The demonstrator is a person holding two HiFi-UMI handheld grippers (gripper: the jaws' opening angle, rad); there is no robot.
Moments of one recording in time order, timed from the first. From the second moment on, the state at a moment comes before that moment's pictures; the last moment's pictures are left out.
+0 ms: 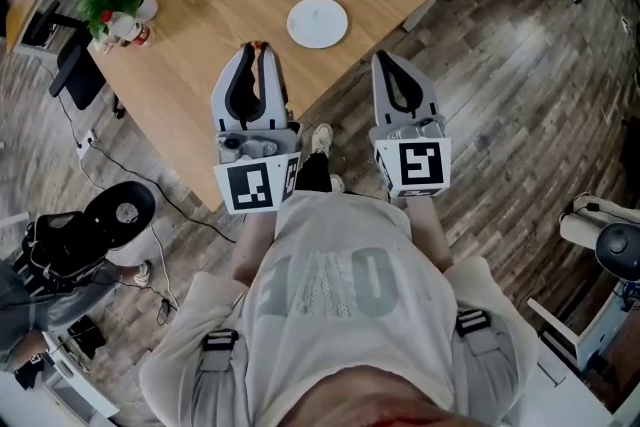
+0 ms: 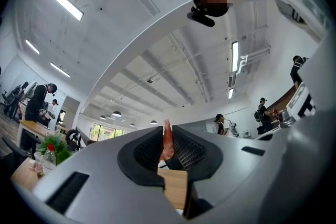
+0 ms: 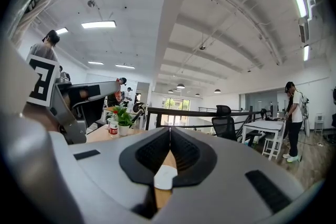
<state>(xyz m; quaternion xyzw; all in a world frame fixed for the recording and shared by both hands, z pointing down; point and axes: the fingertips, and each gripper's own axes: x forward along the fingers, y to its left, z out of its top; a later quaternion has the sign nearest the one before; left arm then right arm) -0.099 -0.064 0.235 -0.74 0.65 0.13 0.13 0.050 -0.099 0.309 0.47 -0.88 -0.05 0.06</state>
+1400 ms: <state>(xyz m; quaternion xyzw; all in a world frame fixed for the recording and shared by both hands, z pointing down) -0.135 -0.202 0.253 -0.74 0.65 0.11 0.11 -0.013 -0.239 0.306 0.44 -0.89 -0.04 0.08</state>
